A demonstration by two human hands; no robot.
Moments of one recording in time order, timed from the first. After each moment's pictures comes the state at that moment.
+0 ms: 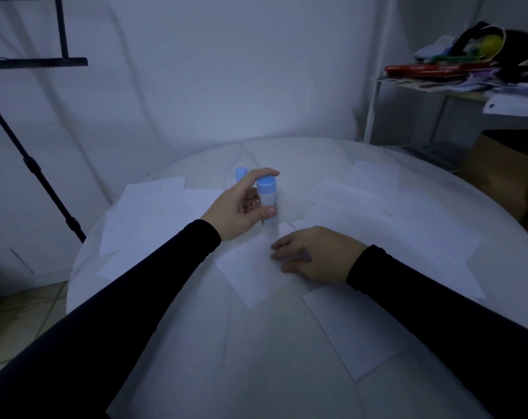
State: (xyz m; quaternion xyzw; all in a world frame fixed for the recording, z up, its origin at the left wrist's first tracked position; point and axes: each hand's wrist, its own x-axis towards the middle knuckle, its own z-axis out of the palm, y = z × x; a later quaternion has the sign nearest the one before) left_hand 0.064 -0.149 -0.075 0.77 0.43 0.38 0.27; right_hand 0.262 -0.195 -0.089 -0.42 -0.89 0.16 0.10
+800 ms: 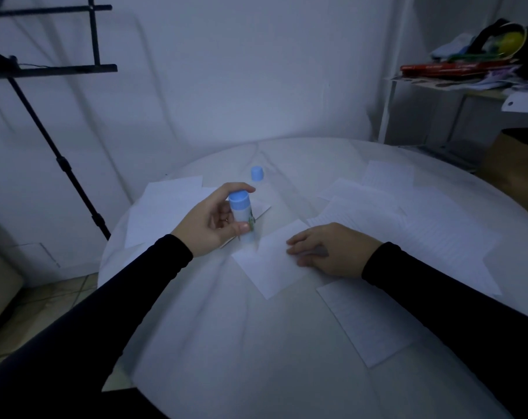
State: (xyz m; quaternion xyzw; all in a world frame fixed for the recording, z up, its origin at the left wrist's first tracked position) left_hand 0.008 -0.204 -0.068 0.75 0.41 0.40 0.33; right_hand 0.264 -0.195 -0.096 -0.42 -0.88 0.17 0.14
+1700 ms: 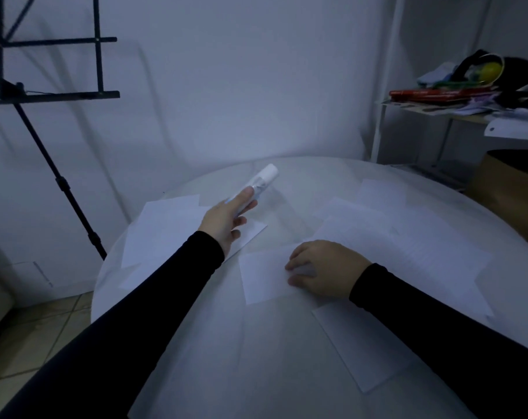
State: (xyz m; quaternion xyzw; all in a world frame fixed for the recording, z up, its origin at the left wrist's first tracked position) left_hand 0.055 -0.166 -0.051 0.41 0.54 0.52 0.52; right_hand 0.256 -0.198 -0.085 -0.47 -0.88 0.09 0.08
